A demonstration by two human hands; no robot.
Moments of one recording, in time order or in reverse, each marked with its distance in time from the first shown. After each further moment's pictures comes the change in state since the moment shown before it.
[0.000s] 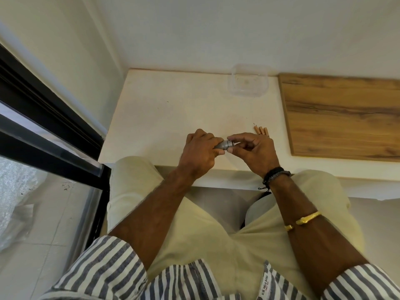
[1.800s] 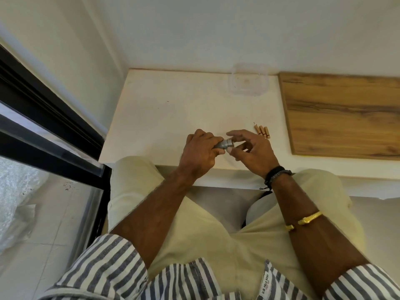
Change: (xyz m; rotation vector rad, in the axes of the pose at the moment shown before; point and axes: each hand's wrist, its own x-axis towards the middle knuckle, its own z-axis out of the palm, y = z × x) left_hand 0.002 0.003 0.002 -0.031 0.028 -0.024; right_hand 0.002 0.001 -0.004 -0.034 -0.080 0.096
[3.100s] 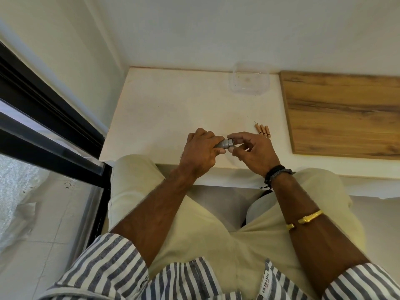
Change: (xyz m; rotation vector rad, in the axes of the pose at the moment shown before) left_hand -0.001 0.001 -0.002 0.029 -0.027 -0.004; right_hand -0.001 0.002 0.002 -0.081 0.014 -0.014
